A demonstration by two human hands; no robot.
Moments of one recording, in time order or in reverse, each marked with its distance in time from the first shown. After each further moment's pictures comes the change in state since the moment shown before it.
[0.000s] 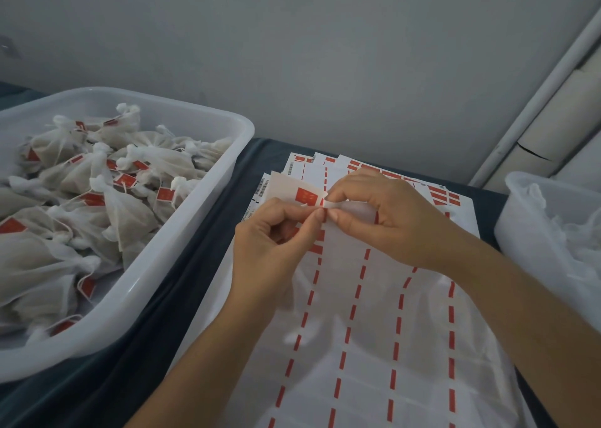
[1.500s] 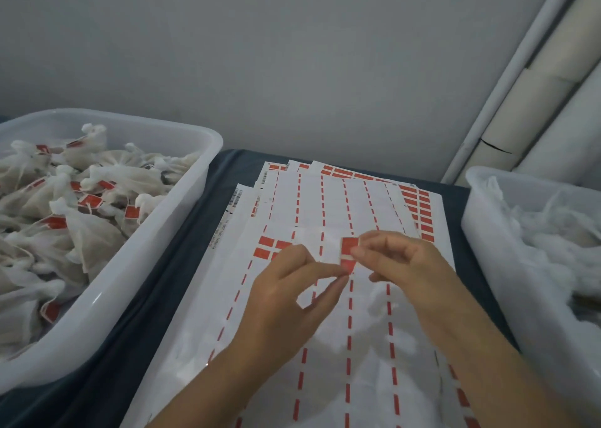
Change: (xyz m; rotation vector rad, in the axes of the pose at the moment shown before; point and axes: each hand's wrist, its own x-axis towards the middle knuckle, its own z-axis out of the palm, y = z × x) left_hand -0.032 -0.021 0.026 0.586 -0.212 0.591; right_hand -0.075 0.014 0.020 0.605 0.394 0.672
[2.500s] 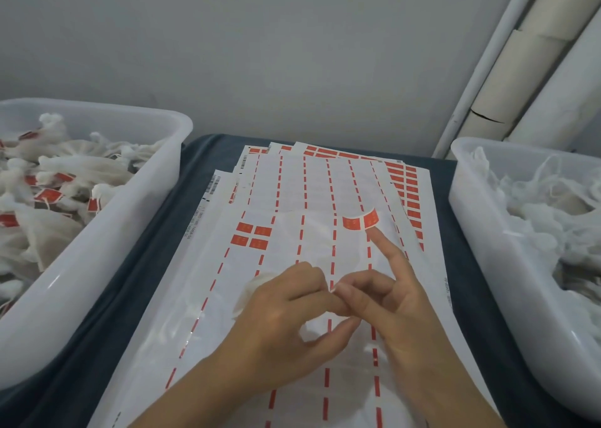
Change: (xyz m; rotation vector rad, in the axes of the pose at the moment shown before) left_hand -0.019 0.009 0.011 -0.098 -0.343 0.104; right_hand -0.037 0.049 0.009 0.402 -0.048 -0.018
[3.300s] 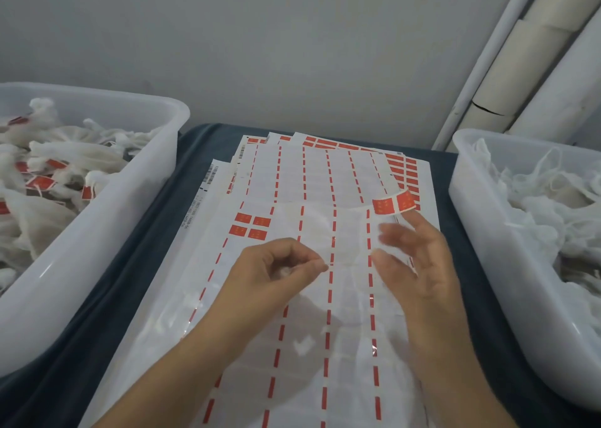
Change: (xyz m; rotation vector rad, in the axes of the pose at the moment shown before) left_hand 0.014 -0.001 -0.020 -0.547 0.008 -0.750; right_hand 0.000 -0.004 -0.009 -0.114 0.266 -0.147
